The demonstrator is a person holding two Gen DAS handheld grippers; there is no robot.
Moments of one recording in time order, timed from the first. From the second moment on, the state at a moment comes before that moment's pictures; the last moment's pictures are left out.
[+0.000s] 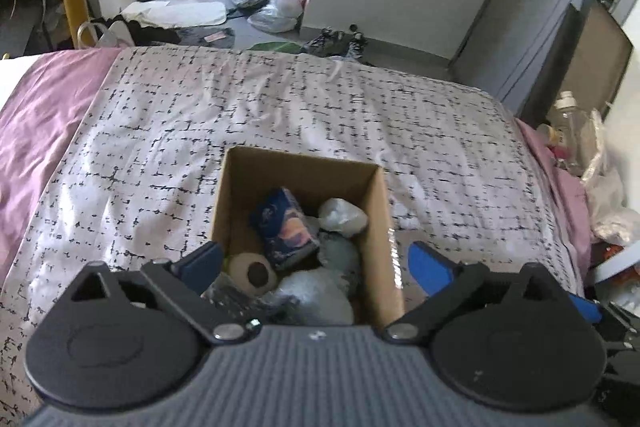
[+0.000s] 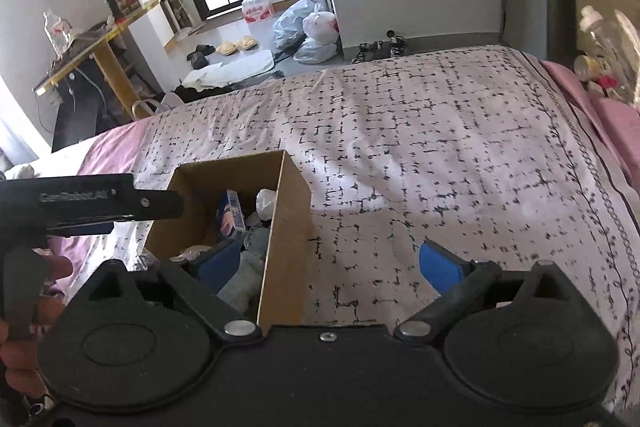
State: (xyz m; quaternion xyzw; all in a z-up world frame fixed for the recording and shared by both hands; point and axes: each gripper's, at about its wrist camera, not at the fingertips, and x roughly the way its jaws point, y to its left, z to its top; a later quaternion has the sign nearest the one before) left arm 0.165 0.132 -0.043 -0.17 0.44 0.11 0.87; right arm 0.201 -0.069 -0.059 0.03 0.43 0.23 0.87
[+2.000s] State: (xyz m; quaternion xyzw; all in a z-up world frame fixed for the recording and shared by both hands) left arm 0.026 0.077 0.036 -0.08 0.41 0.10 0.90; right arm 0.087 -0.152 0.017 0.04 0.39 0.25 0.88
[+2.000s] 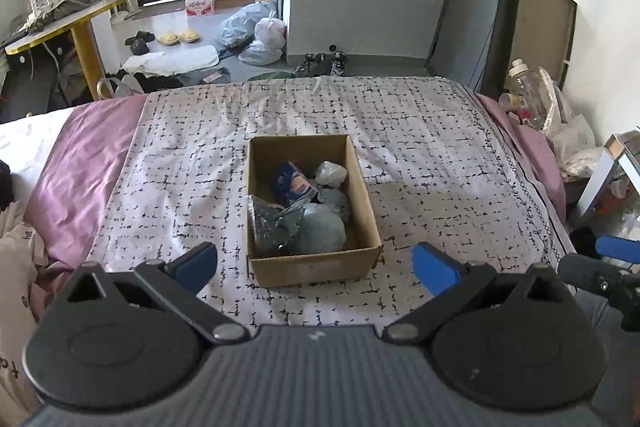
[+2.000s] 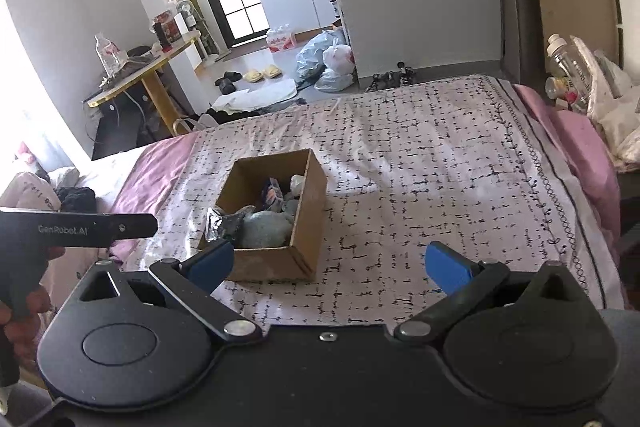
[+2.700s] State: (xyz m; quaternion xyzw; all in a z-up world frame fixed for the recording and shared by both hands) left arm 0.021 0.074 0.032 -0.09 0.41 0.09 0.90; right arm 0.084 -0.155 0.019 0.02 0.38 0.25 0.89
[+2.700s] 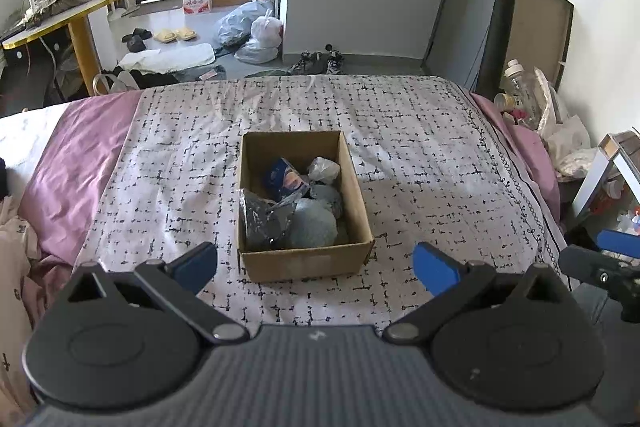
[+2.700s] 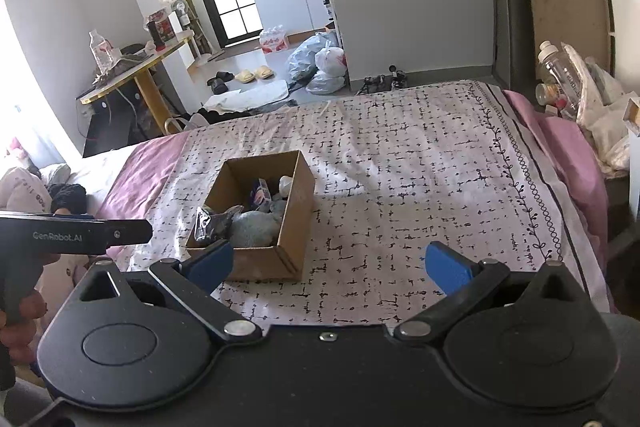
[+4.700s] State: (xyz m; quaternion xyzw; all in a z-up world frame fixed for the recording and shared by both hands) left arm 0.018 0.075 0.028 -0.08 0.41 0.07 0.90; right arm 0.085 -0.154 0.019 0.01 0.38 0.23 0.89
